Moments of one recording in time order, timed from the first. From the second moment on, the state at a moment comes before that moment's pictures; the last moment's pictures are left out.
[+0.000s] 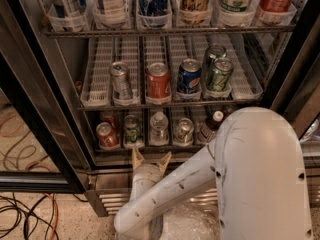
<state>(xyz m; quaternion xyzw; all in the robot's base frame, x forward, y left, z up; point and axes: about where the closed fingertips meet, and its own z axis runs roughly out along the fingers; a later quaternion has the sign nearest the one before) 0.579 0.022 0.575 0.12 0.76 0.03 0.64</state>
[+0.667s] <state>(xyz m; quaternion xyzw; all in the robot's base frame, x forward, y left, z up) 0.600 0.017 0.584 0.09 0.74 0.00 0.67</state>
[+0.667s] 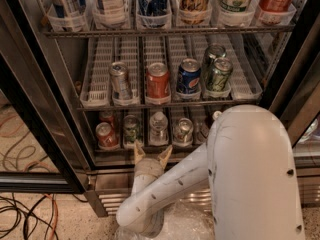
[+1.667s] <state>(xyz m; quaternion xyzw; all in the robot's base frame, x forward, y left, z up) 0.620 0.011 0.593 0.06 0.72 -0.03 0.69</state>
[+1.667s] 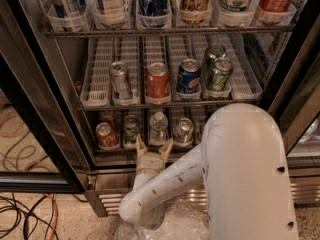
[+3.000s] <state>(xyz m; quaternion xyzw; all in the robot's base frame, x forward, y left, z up) 0.656 -0.001 0.604 0.08 0.70 -0.04 0.71</state>
